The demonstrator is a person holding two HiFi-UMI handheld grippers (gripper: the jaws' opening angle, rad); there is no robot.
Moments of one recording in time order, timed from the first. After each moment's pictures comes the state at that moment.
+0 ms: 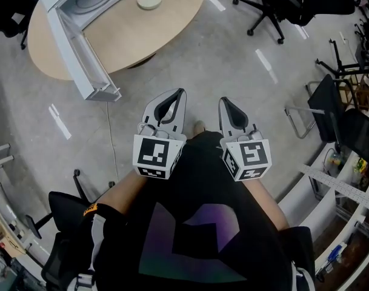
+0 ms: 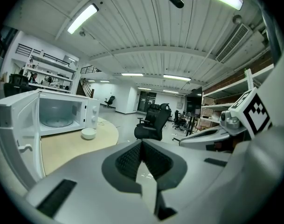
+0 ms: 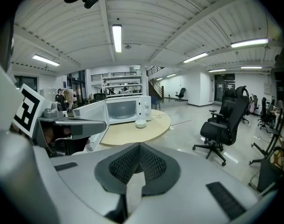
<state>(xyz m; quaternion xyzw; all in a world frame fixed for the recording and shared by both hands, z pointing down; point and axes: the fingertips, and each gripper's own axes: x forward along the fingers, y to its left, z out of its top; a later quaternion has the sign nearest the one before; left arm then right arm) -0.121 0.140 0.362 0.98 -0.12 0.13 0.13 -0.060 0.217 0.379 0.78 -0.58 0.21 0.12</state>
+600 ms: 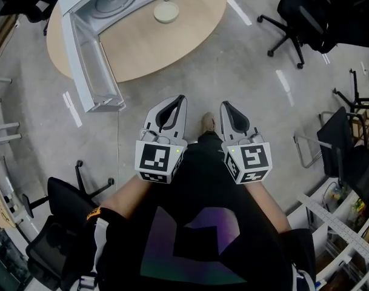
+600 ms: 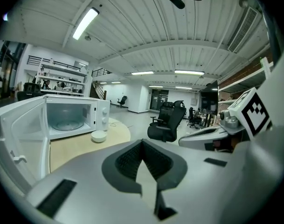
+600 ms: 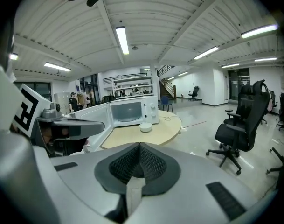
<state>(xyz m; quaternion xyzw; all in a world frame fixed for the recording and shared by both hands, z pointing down) -0.060 0.111 0.360 0.96 -0.21 0.14 0.12 0.016 0.173 0.383 0.73 -0.65 0.20 0.11</state>
